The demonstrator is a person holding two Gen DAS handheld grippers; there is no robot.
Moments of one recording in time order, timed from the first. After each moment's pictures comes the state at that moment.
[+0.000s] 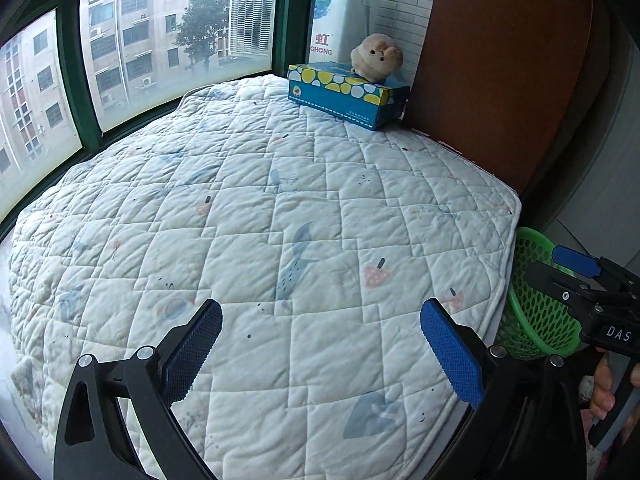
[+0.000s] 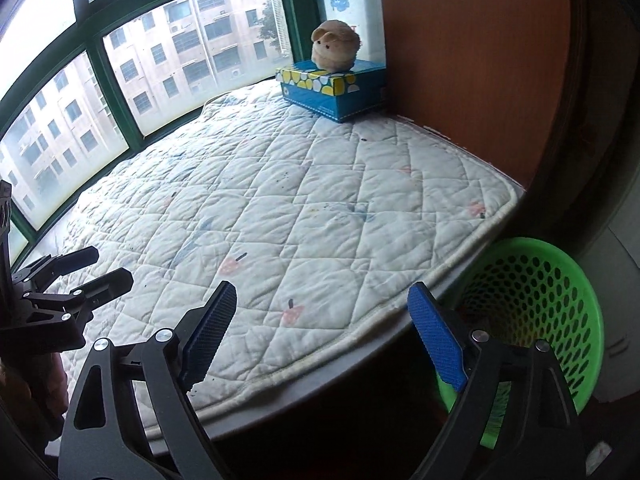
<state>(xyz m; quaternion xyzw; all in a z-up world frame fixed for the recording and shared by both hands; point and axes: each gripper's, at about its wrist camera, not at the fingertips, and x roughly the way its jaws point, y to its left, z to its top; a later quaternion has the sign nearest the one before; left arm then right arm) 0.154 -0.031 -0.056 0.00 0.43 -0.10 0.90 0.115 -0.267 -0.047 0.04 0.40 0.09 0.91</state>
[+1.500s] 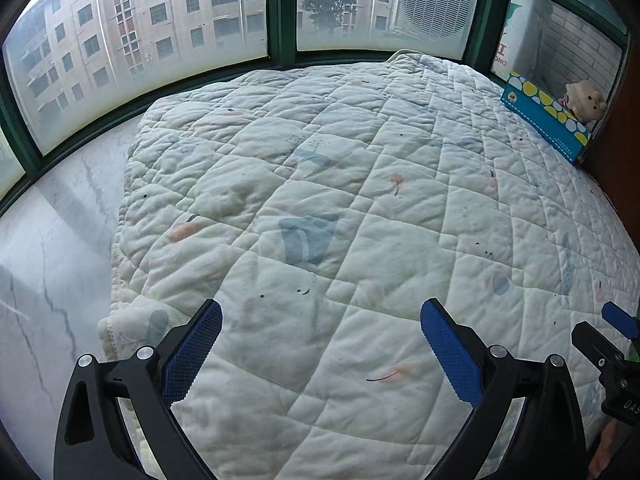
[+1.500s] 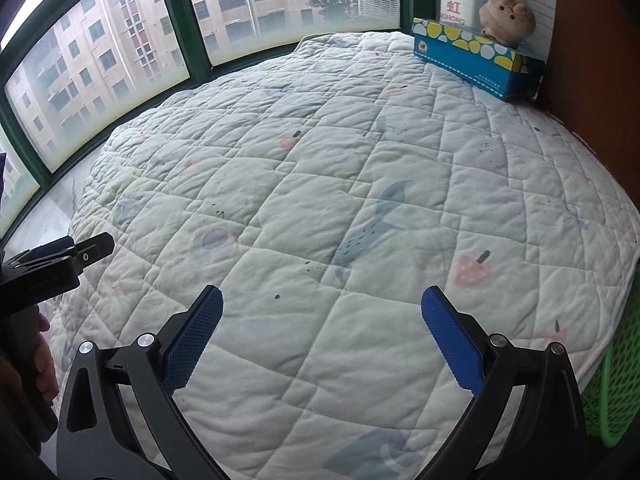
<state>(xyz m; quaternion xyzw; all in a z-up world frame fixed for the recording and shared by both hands) 0.158 0.200 -0.115 -0.07 0.47 0.11 0.87 0.158 -0.056 -0.106 -0.01 0.44 0.15 0.88</state>
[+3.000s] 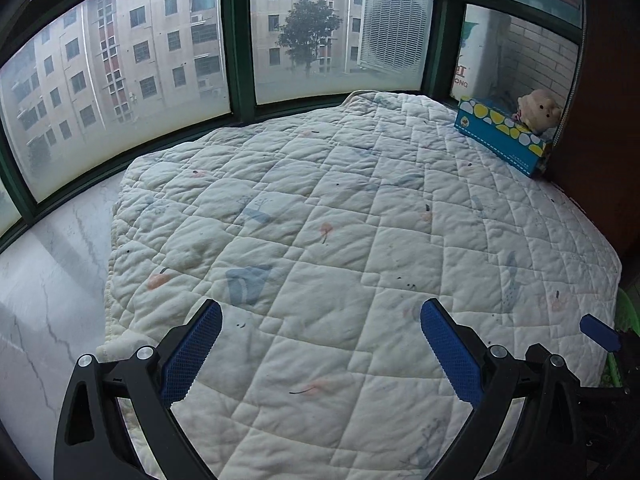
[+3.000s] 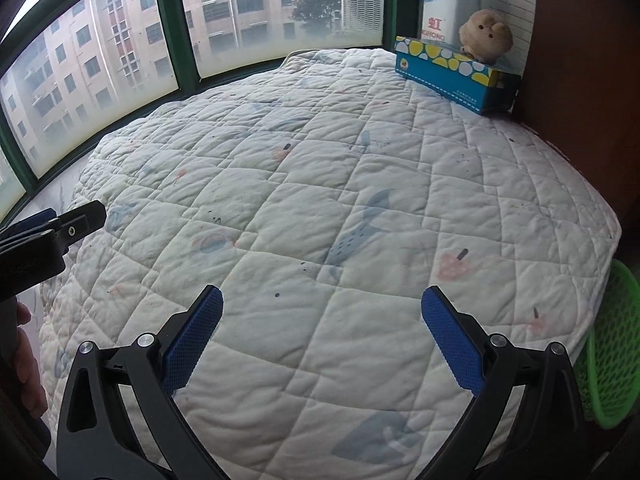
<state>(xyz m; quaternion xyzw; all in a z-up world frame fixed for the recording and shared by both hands) 0.149 0.136 -0.064 -0.04 0.40 0.07 0.91 0.130 -0.076 -0.086 -0.02 0.40 0.10 0.91</state>
